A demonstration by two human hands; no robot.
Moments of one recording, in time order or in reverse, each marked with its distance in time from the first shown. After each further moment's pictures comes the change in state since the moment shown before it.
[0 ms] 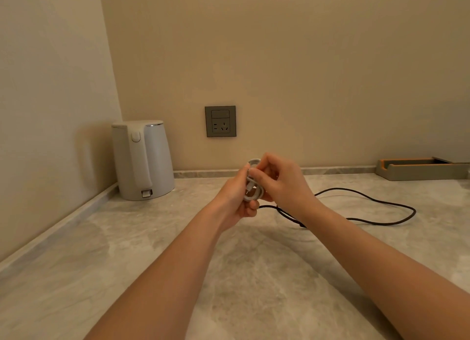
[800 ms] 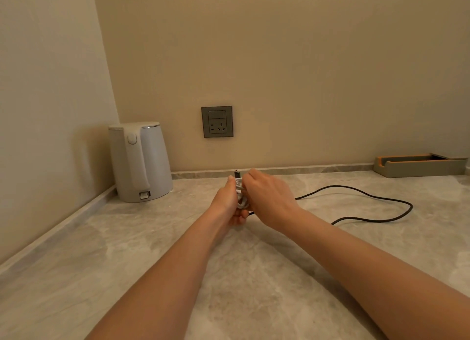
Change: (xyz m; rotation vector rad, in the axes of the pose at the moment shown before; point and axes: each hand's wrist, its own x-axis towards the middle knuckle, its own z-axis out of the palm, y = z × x) left_hand 0.011 -0.020 -0.003 0.062 0.249 -0.043; right_hand -0.007 0.003 0.018 -0.895 -0.279 -0.164
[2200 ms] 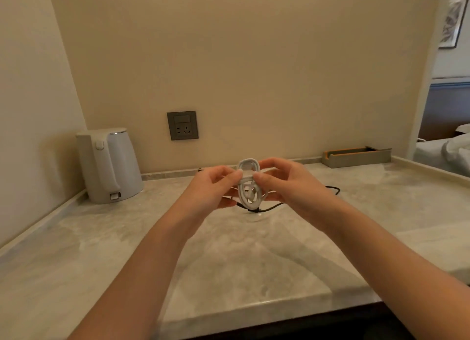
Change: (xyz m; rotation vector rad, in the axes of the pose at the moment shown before) left_hand -0.110 0.042 0.023 0.239 -0.264 0.376; right_hand -0.090 0.036 -0.110 1.339 0.008 0.454
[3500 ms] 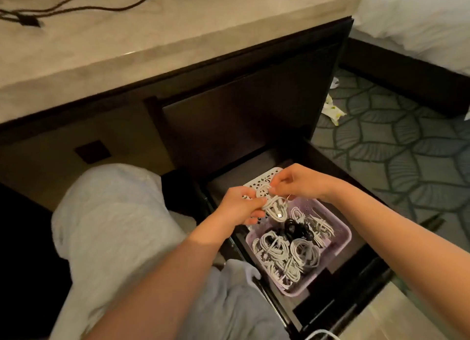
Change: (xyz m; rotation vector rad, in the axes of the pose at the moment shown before) left_hand -0.221 -0.191 0.338 0.028 -0.564 -0.718; right_hand -0.369 0.201 -0.179 -0.343 -0.097 0.746
